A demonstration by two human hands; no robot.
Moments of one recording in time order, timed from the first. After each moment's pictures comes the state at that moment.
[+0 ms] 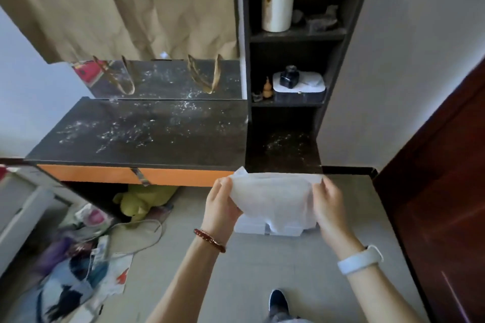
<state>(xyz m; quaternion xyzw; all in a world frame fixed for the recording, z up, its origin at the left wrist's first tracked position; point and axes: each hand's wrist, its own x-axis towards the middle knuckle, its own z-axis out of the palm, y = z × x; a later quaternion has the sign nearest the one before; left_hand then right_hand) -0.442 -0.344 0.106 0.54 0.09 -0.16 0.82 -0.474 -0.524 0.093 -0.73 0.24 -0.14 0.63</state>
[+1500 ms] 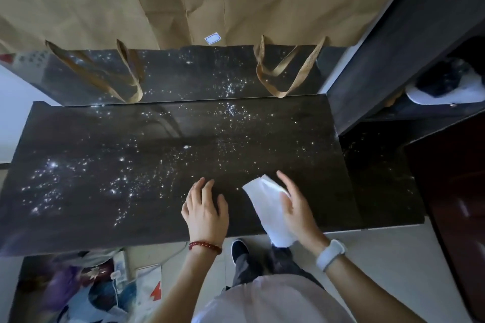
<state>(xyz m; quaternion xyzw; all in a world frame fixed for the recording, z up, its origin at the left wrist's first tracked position) -0.103 -0.106 -0.029 0.95 0.02 -0.04 0.30 -0.155 -0.278 -0.020 -0.88 0.19 0.04 0.44</state>
